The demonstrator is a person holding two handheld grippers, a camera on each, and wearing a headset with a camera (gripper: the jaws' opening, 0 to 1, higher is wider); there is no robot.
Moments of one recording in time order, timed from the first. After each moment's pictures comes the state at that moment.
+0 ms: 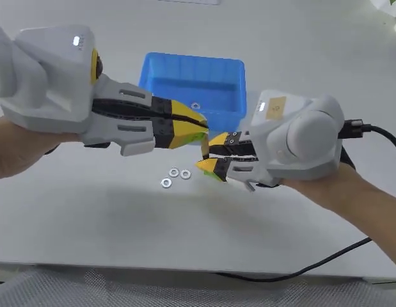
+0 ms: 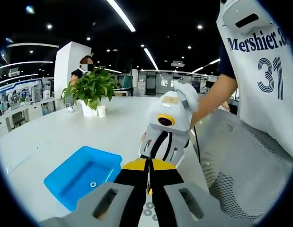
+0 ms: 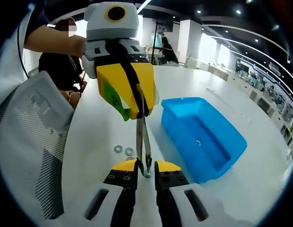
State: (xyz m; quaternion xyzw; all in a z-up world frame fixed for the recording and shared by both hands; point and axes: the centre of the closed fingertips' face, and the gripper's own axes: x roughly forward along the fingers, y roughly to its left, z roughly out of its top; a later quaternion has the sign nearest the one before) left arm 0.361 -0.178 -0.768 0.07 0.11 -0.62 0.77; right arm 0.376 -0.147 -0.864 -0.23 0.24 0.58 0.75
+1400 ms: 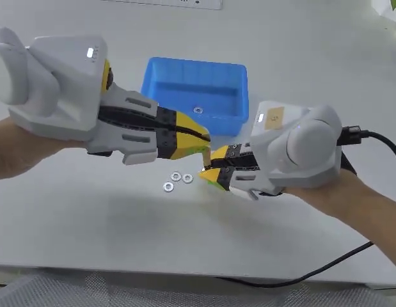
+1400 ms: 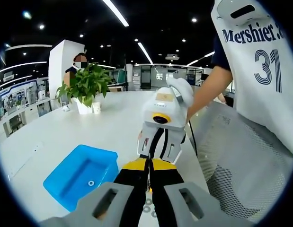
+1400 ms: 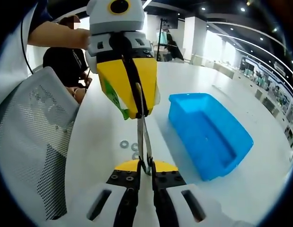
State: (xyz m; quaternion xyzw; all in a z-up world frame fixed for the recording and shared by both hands) left arm 0.359 -0.166 -0.778 0.11 0.12 -0.63 0.76; right arm 0.366 -0.148 -0.870 -0.23 0.25 0.60 0.73
